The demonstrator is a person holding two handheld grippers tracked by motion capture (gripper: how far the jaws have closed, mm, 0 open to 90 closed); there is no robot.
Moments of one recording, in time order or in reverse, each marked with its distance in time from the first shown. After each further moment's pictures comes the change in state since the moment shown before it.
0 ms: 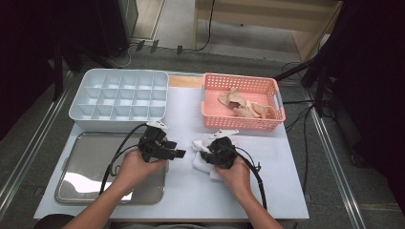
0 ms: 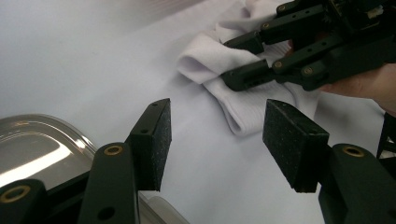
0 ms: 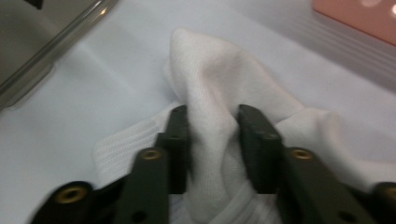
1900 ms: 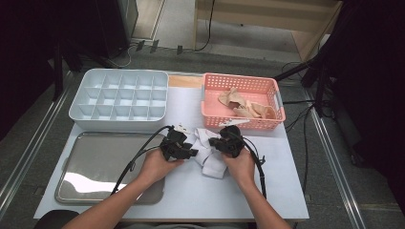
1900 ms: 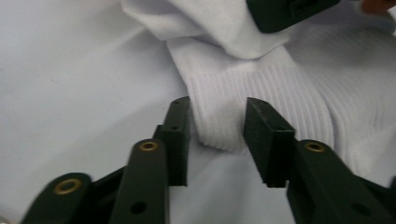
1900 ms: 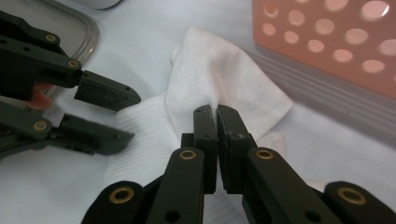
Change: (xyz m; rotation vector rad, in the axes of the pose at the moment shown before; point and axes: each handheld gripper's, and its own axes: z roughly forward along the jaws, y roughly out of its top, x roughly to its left) left arm -0.003 0.009 0.071 0.058 0.109 0.111; right arm -0.032 0.019 -0.012 -0.035 0.024 0.115
